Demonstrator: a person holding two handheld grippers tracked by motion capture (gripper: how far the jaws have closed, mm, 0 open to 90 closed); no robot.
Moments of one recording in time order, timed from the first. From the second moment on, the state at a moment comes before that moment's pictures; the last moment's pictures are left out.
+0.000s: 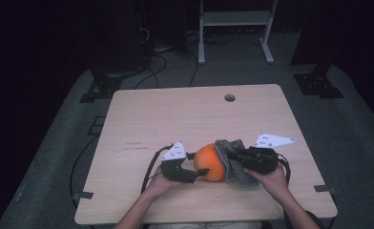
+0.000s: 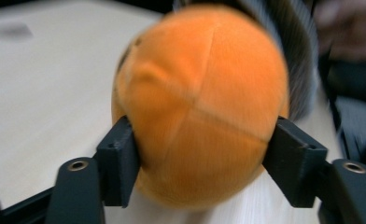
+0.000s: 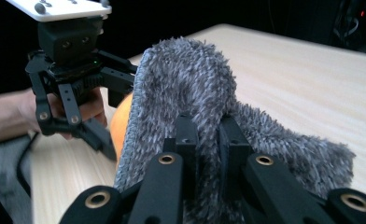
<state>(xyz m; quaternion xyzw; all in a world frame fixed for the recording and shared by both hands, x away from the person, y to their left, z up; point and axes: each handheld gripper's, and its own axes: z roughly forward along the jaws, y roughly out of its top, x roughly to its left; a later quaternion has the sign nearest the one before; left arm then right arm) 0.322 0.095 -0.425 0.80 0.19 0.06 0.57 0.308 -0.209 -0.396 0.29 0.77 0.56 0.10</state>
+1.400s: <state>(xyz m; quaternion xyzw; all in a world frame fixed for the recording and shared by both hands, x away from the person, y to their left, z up) 0.321 0.090 -0.431 0.82 0.19 0.08 0.53 0.304 -0.191 -0.397 0.27 0.79 0.53 0.11</state>
